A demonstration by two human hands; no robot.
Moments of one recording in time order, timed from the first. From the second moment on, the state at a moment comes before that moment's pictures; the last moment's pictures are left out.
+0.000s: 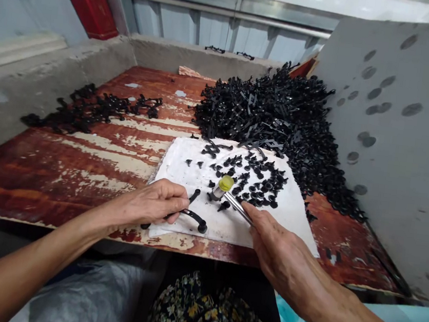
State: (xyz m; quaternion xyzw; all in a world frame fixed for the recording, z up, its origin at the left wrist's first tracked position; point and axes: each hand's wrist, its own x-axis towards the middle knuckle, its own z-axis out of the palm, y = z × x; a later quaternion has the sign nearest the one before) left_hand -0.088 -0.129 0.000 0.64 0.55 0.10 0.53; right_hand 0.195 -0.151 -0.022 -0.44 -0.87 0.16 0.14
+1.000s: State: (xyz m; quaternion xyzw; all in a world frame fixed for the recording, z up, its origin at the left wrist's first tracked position) left_hand -0.061 -0.121 0.001 0.66 0.54 0.09 0.52; right_hand 0.214 -0.169 -0.034 -0.51 -0.79 0.22 0.27
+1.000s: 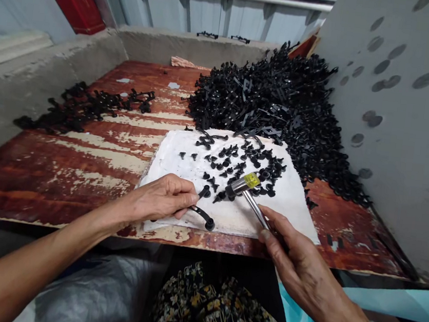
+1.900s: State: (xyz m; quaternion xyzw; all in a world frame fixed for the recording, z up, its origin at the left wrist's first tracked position) left_hand -0.059 -0.121 -0.002 0.66 0.53 0.08 0.53; right_hand 0.215 -0.170 -0.038 -0.51 -0.78 0.22 0.28
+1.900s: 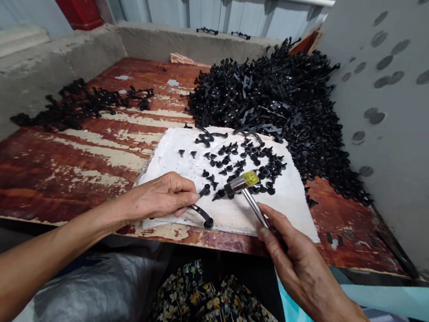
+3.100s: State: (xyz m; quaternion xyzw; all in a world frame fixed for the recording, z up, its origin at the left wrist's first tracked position) left_hand -0.066 -0.095 0.006 0.68 0.50 0.02 0.53; right_hand 0.195 -0.155 -0.008 -0.40 -0.88 0.13 0.23
